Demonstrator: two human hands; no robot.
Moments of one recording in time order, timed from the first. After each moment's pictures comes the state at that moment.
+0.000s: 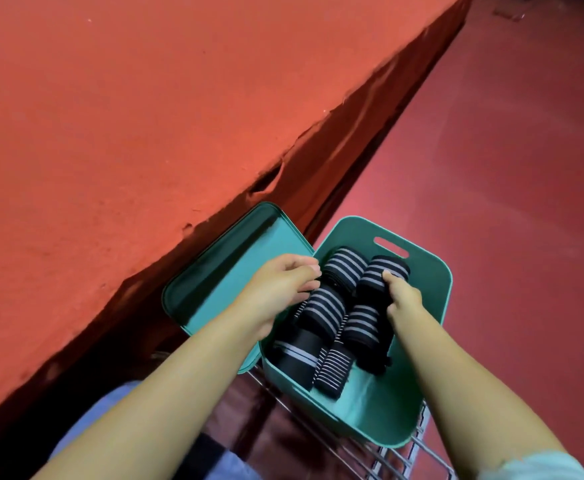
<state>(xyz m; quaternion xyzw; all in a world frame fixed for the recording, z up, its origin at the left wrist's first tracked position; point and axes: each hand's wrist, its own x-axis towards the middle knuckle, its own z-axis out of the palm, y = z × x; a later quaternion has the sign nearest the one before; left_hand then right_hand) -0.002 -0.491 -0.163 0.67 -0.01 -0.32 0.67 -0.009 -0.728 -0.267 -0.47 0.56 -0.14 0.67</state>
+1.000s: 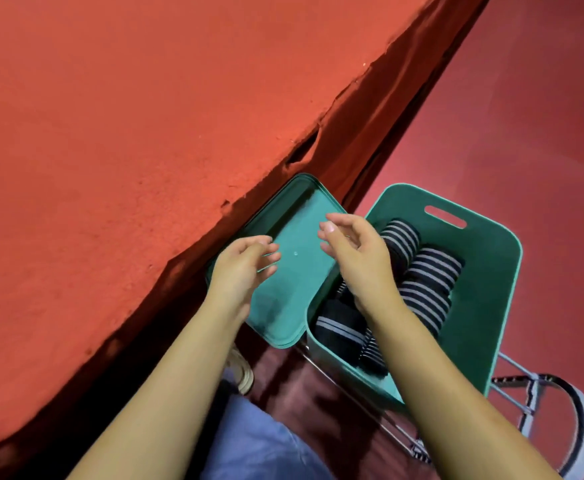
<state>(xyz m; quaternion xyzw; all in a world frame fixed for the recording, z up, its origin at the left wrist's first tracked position) 0.025 -0.420 -0.203 0.64 0.16 -0.16 0.73 -0.011 -0.566 -0.194 -0.68 0.18 -0.11 0.70</state>
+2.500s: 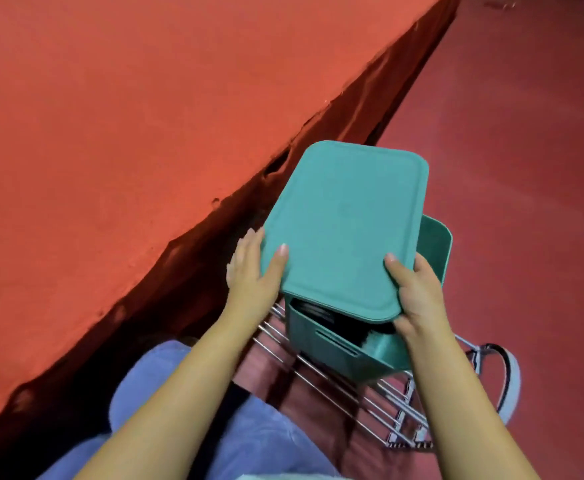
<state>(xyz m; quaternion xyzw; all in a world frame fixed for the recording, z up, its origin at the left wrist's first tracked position) -0.043 -0.425 -0.201 0.83 -0.10 -0.04 0.55 -0.120 -0.615 -0.179 -0.53 0.31 -0.21 0.76</state>
